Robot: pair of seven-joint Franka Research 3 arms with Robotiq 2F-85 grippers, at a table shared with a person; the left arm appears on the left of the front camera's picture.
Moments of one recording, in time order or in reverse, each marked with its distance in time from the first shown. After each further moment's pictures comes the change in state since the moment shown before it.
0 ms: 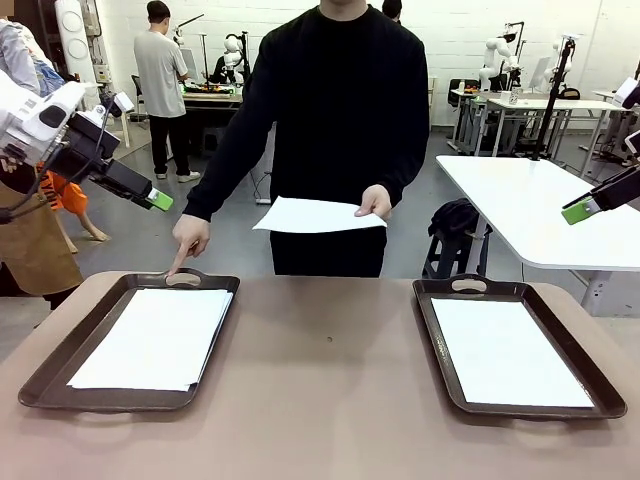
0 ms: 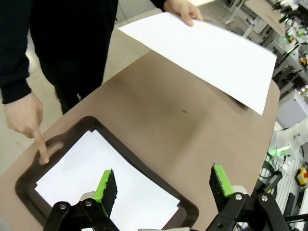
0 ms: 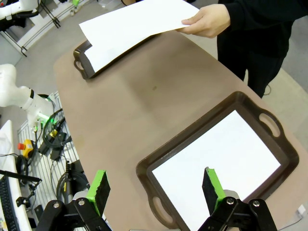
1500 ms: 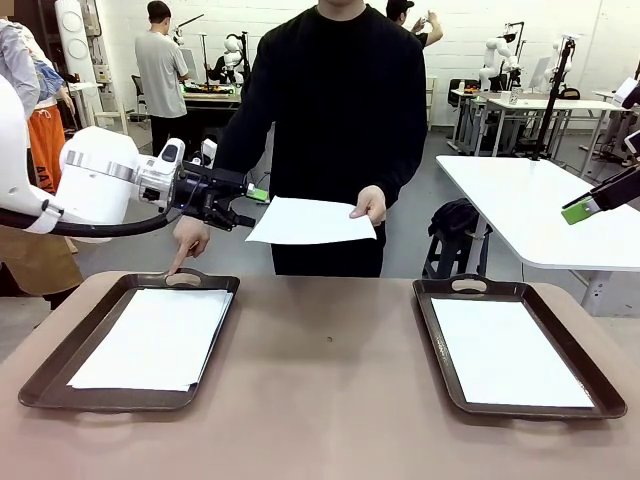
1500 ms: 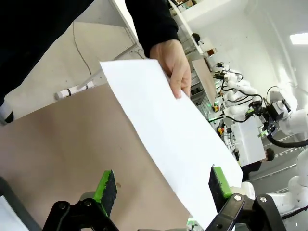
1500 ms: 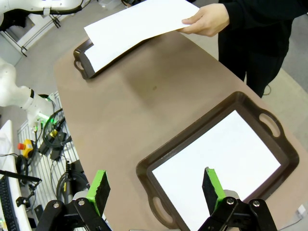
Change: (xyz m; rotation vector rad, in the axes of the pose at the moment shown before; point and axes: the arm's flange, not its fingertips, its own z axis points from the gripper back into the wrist) left arm 0.057 0.072 -0.183 -0.450 -0.142 0.497; right arm 0.000 0.000 0.000 0.000 0.000 0.000
